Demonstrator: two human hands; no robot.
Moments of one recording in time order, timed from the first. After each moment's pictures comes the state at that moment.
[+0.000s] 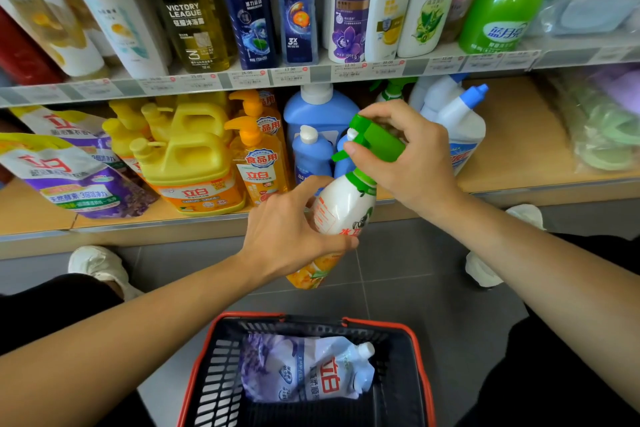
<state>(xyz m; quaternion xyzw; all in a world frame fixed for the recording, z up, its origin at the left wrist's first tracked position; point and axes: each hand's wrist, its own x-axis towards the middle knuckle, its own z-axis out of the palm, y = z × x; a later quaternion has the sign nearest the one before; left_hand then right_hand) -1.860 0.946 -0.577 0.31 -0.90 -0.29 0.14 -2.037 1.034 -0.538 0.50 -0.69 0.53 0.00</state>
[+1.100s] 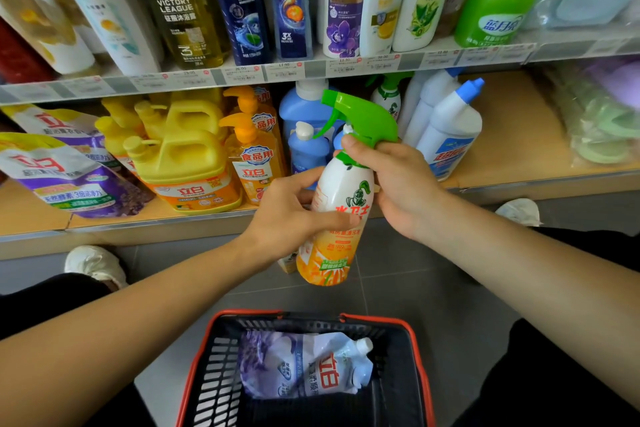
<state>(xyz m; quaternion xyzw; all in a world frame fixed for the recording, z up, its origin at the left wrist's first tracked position) -1.873 0.940 -0.574 0.22 -0.72 -0.64 0.15 -2.014 1.030 -0.546 0.15 -0.58 0.68 -0.42</state>
